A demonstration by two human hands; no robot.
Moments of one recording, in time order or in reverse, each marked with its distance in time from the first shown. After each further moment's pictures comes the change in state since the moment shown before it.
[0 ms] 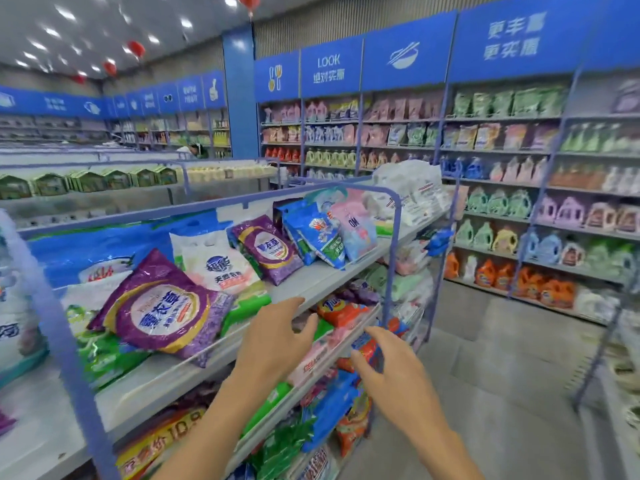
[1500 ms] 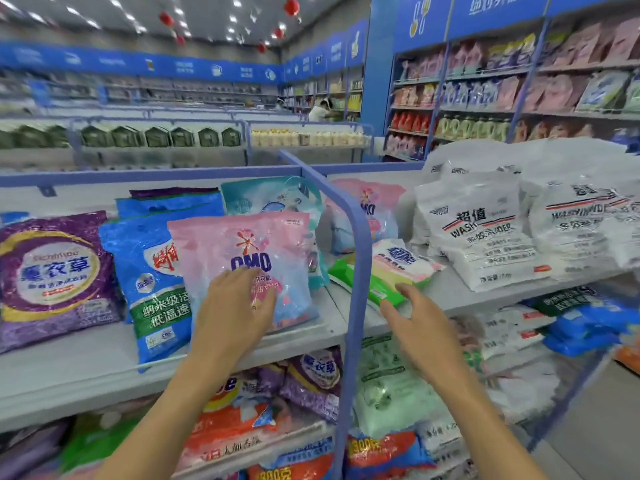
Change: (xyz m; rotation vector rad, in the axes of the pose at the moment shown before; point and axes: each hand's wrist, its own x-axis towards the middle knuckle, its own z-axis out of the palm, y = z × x) left_hand 0.529 0.082 0.403 0.364 0.399 -0.508; right_hand 0.736 0.390 -0.056 0.197 -0.289 -0.282
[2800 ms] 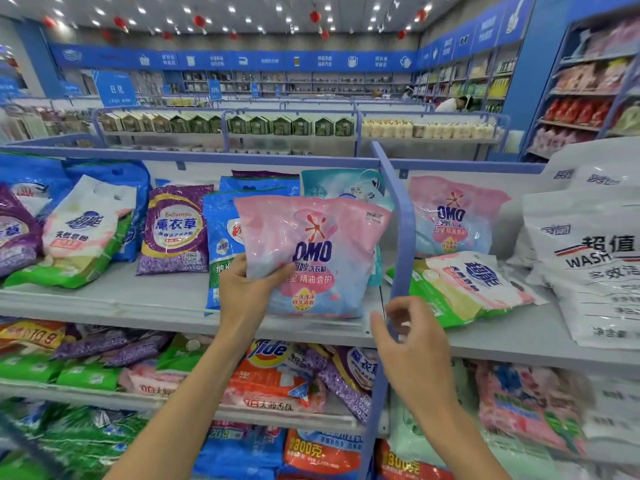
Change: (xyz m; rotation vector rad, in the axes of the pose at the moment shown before) left_hand -0.027 0.030 -0.010 -0.849 0.446 -0.485; right_hand -0.006 -0.015 0.017 0.358 -0.124 -0.327
